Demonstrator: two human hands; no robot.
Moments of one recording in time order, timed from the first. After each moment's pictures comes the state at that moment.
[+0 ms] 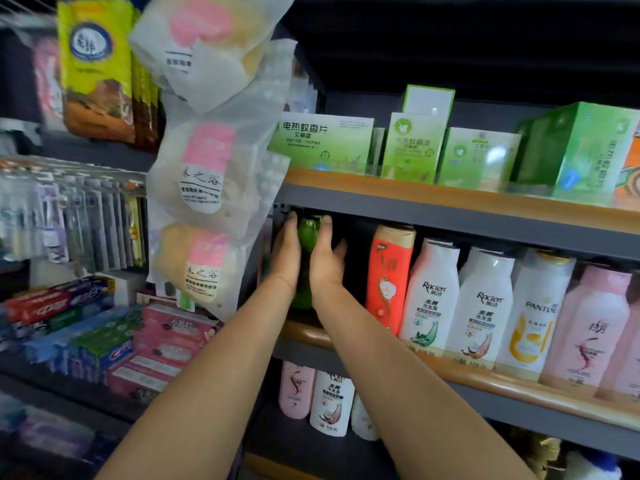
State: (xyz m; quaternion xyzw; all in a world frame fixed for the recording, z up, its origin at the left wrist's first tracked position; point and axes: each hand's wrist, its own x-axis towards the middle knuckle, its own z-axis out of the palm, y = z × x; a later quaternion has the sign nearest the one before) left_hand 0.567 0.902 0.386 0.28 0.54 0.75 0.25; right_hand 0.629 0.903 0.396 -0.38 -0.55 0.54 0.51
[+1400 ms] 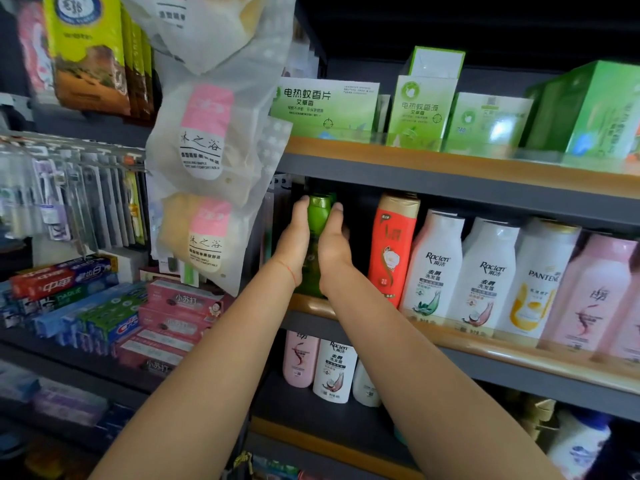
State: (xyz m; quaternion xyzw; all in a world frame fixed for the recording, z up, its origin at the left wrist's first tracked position) left_hand 0.584 0.879 0.383 0.32 0.52 0.70 0.36; right_hand 0.632 0.907 0.383 -0.42 -0.55 0.56 0.46
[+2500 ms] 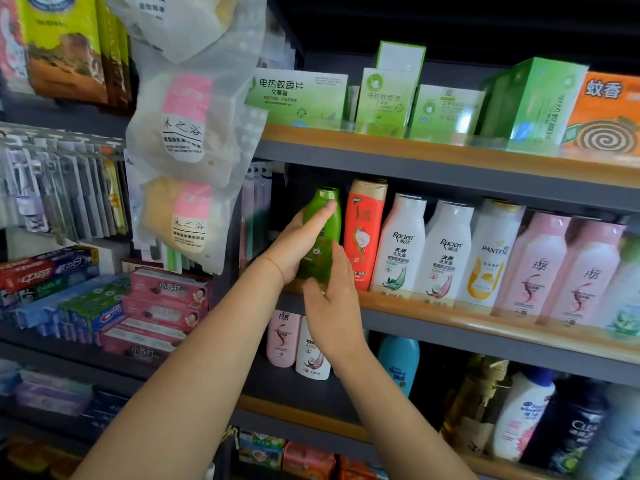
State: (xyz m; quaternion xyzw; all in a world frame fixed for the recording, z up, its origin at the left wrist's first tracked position) left_hand 0.617 0.864 0.372 0.47 0.52 0.61 0.37; right_hand 0.728 0.828 0.303 -0.29 -0.75 0.31 0.51
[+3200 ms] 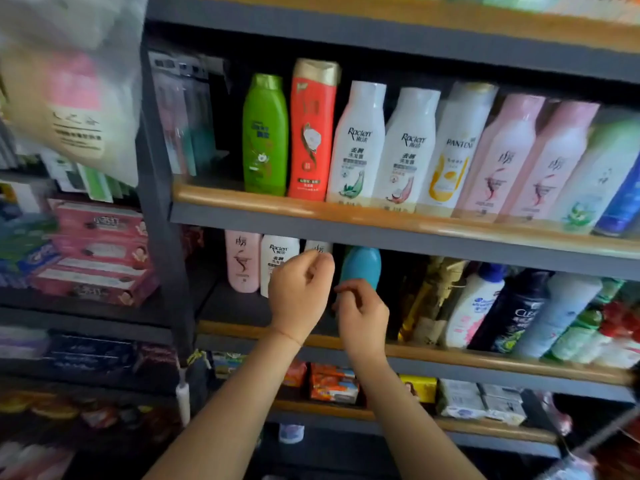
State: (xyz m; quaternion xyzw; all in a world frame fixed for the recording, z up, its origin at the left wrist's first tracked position) left_hand 0.732 0.825 0.202 0.52 0.55 0.65 0.04; right_hand 0.836 0.837 0.172 -0.47 -0.62 0.33 0.54
